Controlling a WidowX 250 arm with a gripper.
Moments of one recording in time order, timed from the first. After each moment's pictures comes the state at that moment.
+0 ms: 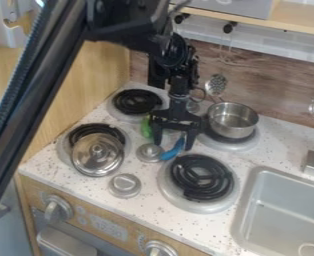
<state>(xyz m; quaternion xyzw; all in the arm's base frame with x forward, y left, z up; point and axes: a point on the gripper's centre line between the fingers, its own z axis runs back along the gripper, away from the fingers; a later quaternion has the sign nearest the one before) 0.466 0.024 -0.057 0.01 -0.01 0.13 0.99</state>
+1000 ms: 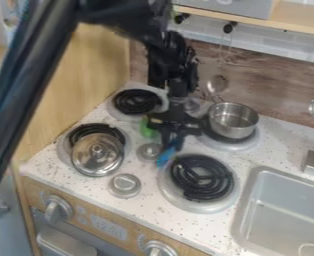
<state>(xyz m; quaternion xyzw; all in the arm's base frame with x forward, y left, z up) 0.452 0.022 -0.032 0.01 -0.04 0.15 0.99</state>
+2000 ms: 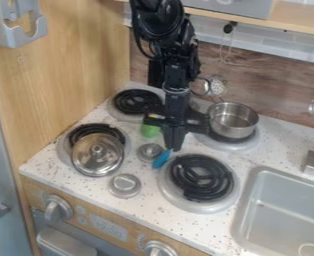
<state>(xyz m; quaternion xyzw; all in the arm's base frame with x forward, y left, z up) 0.391 -0.011 0.000 -0.01 -0.05 0.07 1.00</state>
